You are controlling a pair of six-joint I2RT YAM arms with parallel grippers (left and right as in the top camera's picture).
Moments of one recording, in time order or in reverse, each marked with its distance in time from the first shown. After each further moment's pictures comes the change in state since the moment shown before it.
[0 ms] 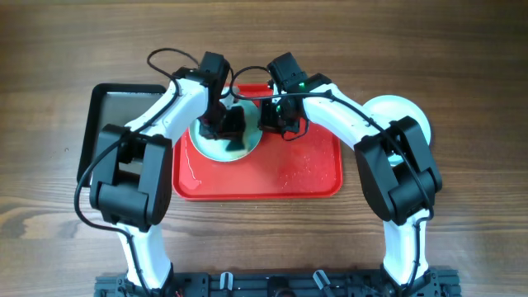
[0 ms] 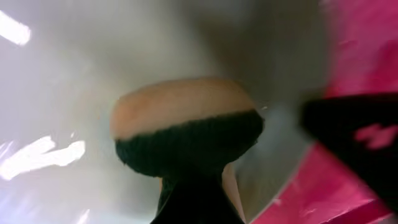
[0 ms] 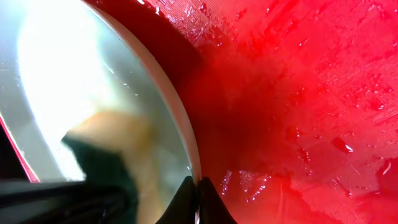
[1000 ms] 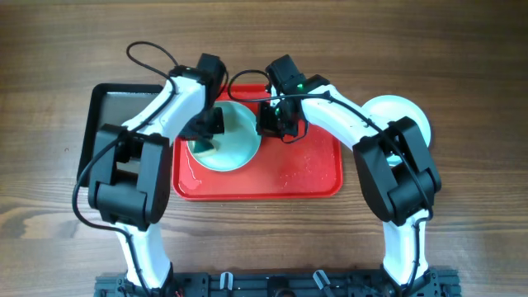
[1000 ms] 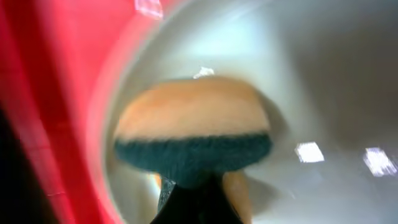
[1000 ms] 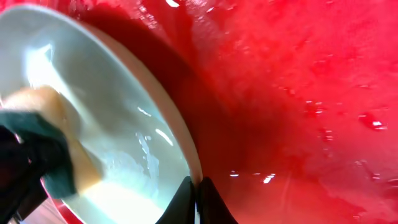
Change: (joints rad) left arm 0.026 0.004 0.015 -0.161 -0.373 -0.105; right arm 0.005 0.000 -0.006 -0.019 -0.037 -0.004
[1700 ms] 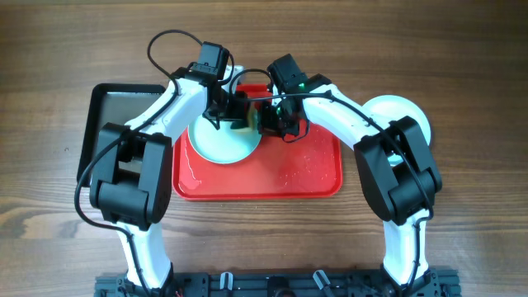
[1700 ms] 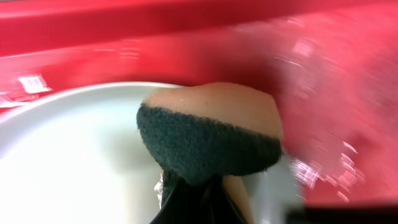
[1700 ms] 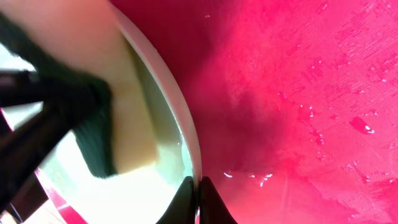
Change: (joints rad) left arm -0.016 0.004 -0.015 0.377 0.263 0.122; right arm -0.005 0.000 0.000 0.001 0.000 -0.003
